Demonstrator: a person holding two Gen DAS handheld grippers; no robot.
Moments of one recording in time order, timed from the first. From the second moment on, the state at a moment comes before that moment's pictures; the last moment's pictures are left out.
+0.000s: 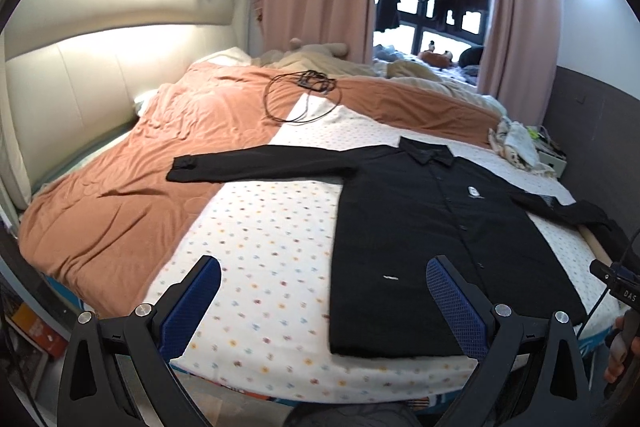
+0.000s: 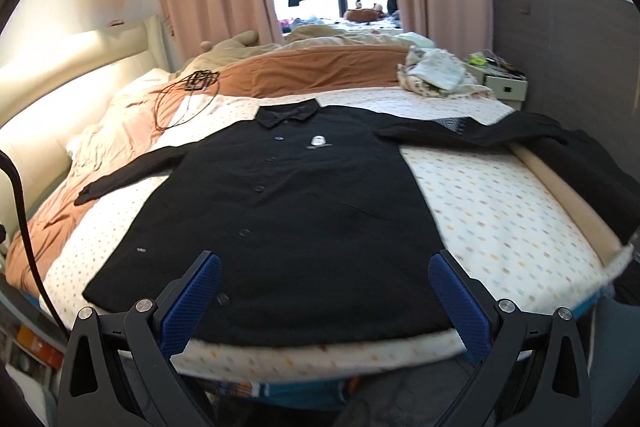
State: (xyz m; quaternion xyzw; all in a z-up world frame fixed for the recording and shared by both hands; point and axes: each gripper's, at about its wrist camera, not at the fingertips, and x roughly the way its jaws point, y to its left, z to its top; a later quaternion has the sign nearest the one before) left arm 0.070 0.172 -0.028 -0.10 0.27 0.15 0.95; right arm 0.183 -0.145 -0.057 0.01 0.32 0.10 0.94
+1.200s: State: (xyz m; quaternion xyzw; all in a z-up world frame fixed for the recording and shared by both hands) left arm 0.250 0.453 -0.078 -0.21 0.35 0.22 0.89; right arm 0.362 0.030 -0.097 -0.07 0.37 0.17 0.91
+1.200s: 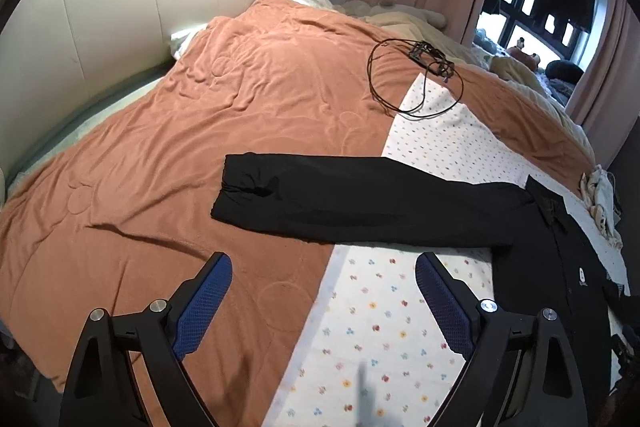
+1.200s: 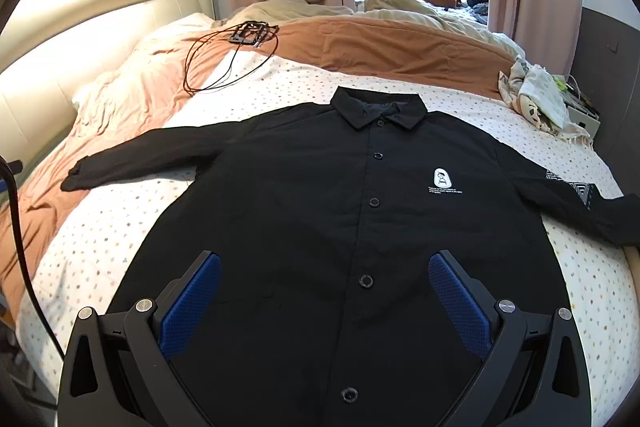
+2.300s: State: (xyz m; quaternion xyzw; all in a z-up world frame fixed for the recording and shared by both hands) left arm 0.309 0.580 -0.137 -0.31 0.36 0.27 0.84; right arm 0.452 0.112 -0.123 -0.07 0.41 0.21 0.89
